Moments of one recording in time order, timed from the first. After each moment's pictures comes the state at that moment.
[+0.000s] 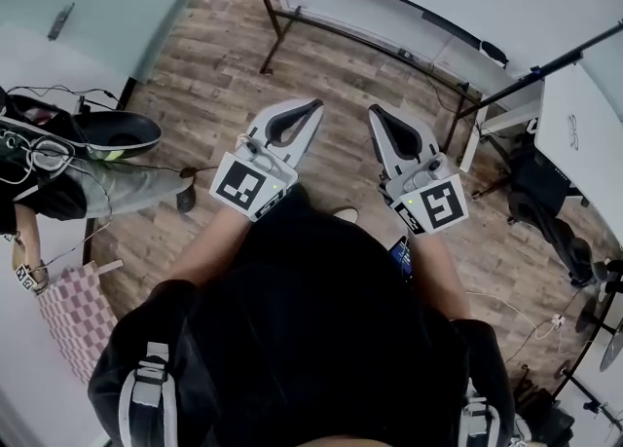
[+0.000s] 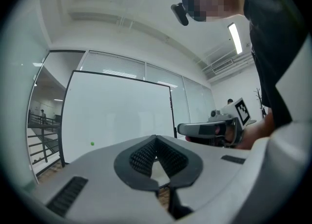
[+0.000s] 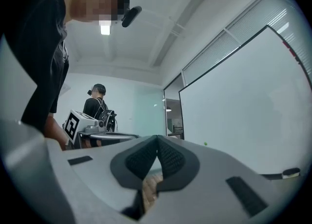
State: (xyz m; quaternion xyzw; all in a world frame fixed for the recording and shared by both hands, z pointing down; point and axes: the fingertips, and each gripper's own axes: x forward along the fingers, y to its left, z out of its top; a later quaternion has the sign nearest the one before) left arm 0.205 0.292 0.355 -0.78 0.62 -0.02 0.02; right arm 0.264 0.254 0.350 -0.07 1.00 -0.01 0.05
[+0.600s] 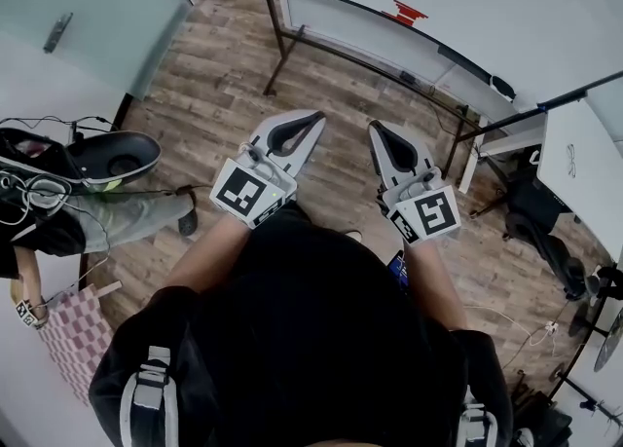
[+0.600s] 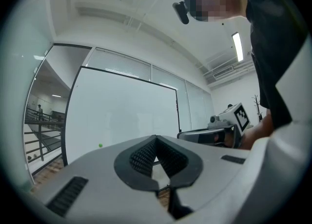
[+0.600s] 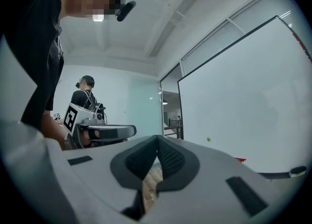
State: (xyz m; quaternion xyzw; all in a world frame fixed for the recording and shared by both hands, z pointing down) left arm 0.071 0.278 0.343 -0.80 0.60 0.00 0.01; right arm 0.133 0.237 0.358 -0.10 0.99 -0.02 0.00
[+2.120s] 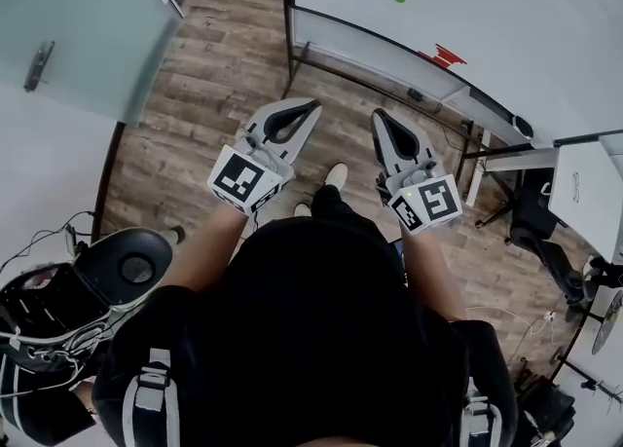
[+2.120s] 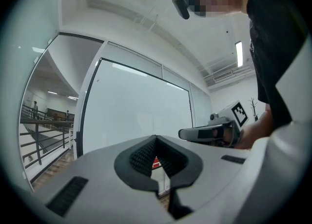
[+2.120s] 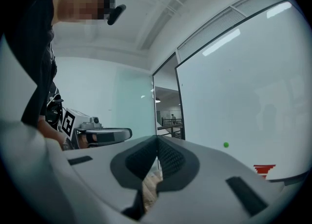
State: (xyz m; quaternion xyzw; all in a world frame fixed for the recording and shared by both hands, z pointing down) left arm -0.209 0.208 0.357 -0.82 0.58 0.00 0.01; right arm -0.134 0.161 0.366 -0.15 0.99 -0.03 0.00
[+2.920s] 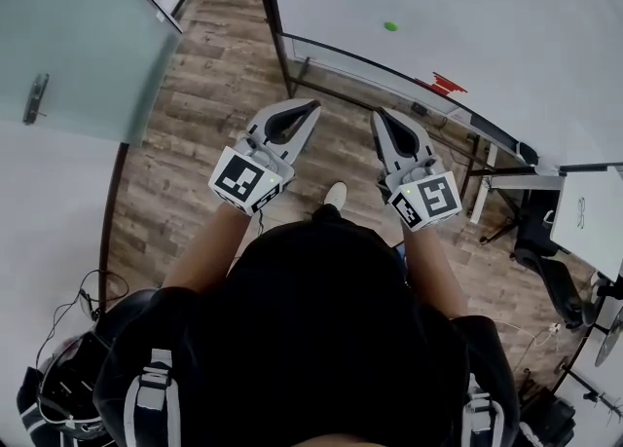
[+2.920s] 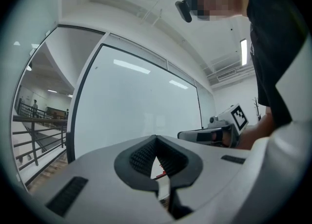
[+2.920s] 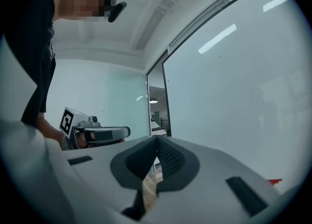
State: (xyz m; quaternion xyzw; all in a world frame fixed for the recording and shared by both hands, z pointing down) left arm -0.237 0.067 0.366 -0.81 0.58 0.01 0.00; right arm -0.163 0.018 0.381 -0.15 0.99 -0.04 0.00
